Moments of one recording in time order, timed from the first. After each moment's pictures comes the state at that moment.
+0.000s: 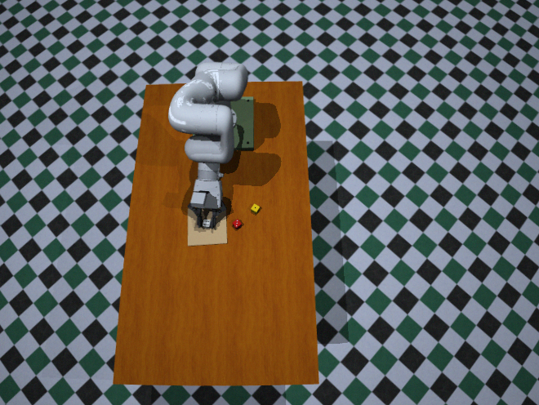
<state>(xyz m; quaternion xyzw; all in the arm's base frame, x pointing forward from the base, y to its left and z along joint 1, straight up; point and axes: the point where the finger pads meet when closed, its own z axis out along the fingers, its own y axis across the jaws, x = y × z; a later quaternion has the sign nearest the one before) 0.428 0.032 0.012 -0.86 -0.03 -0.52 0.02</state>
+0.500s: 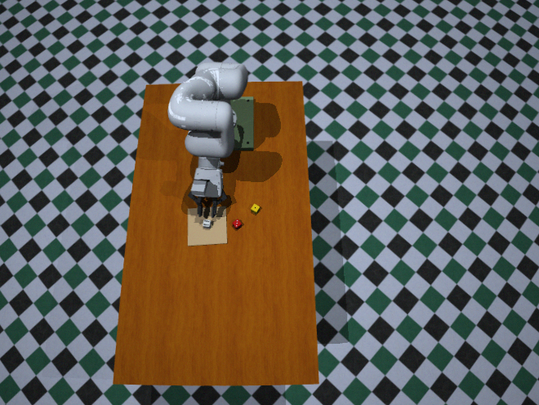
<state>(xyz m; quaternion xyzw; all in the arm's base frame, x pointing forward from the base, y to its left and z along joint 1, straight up) 0.393 0.030 0.030 -0.86 -0.03 -0.52 0.02</state>
